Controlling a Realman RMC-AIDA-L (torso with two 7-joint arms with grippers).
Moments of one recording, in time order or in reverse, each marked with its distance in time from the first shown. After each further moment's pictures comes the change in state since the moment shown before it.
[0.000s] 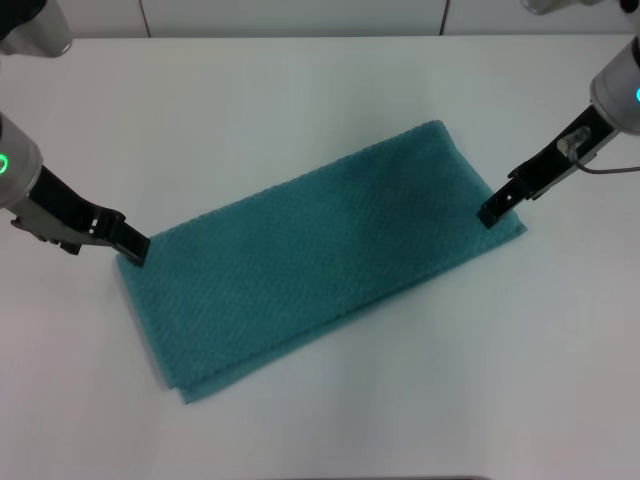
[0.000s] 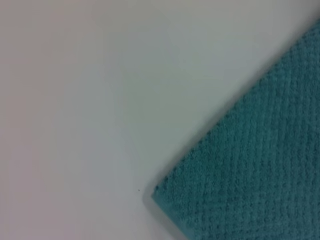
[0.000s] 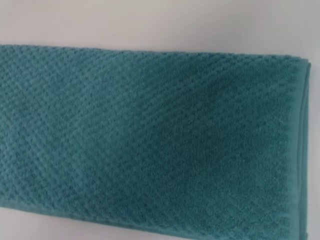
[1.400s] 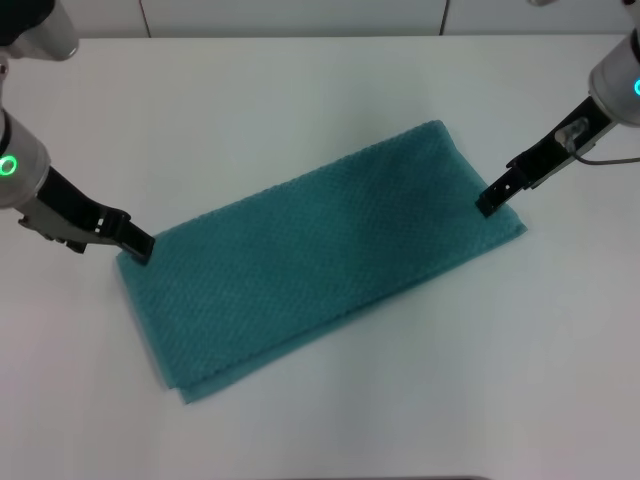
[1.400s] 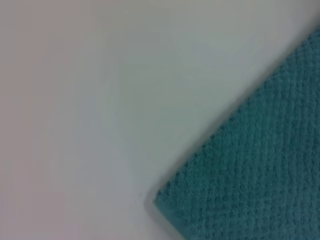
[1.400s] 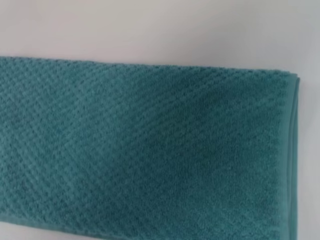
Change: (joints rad) left arm -0.014 0.000 0.000 -0.055 0.001 -0.045 0.011; right arm 0.005 -0.001 0.002 0.000 0.001 -0.028 0.000
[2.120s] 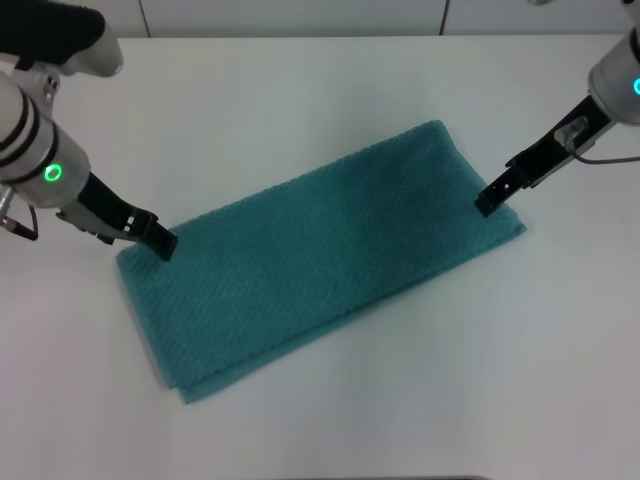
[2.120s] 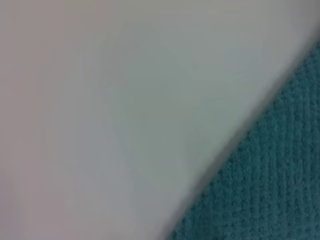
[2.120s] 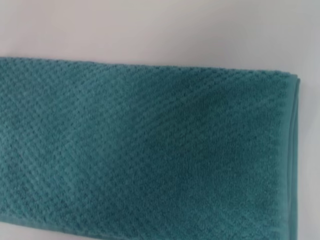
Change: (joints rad) left arm -0.106 0.000 0.000 -0.315 0.000 -0.245 0.119; right arm 0.002 0.000 -0.001 0.000 0.001 0.000 0.000
